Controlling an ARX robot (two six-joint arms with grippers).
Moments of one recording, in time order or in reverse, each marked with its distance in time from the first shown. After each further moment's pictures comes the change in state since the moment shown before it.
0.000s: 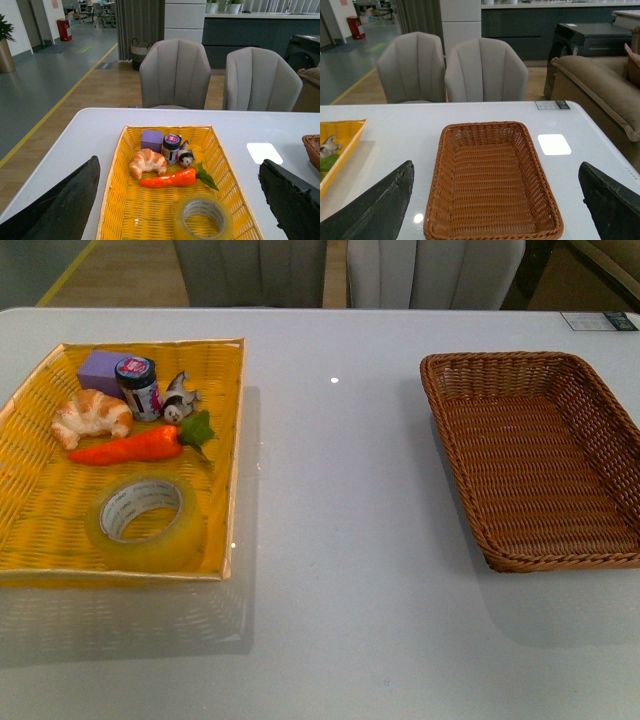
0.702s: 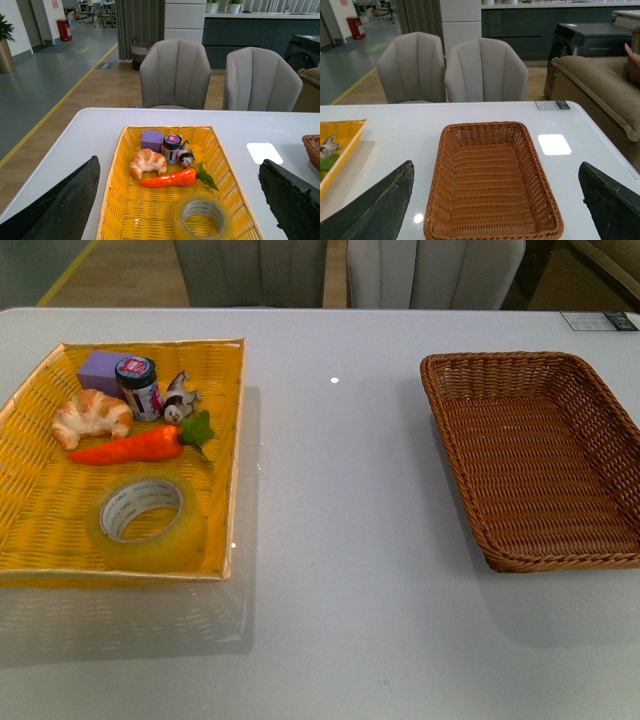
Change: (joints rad) left arm 0.000 0.000 0.000 0.000 0.000 0.000; right arm 0.000 0.000 0.000 0.000 0.000 0.000
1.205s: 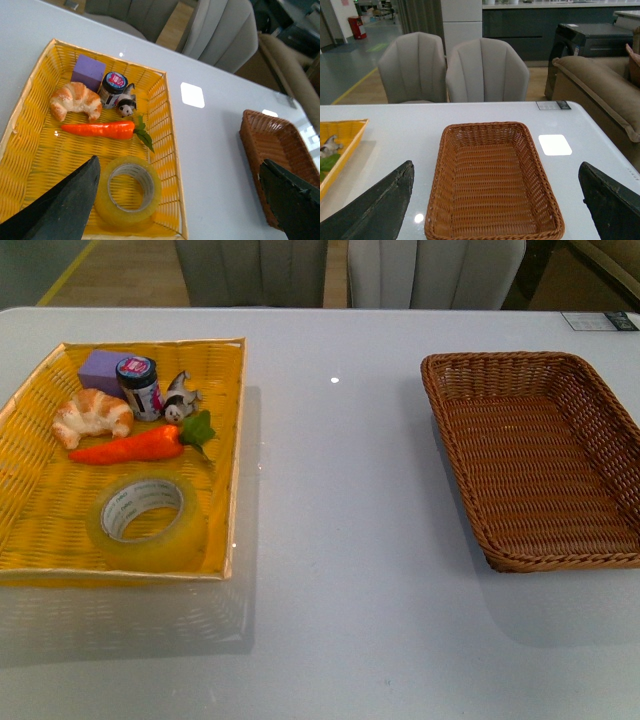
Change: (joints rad) left arm 0.092 1.320 0.377 0.539 0.301 -0.317; right arm 0.000 0.000 0.000 0.000 -0.001 0.000
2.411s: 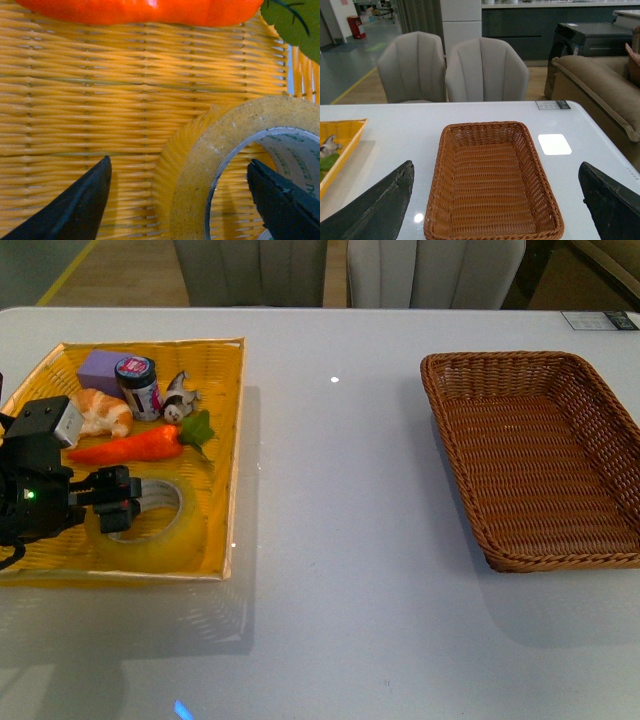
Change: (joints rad) left arm -0.077 0.954 0.490 -0.068 -0.124 0.204; right arm 0.000 0.000 0.000 0.000 0.000 0.000
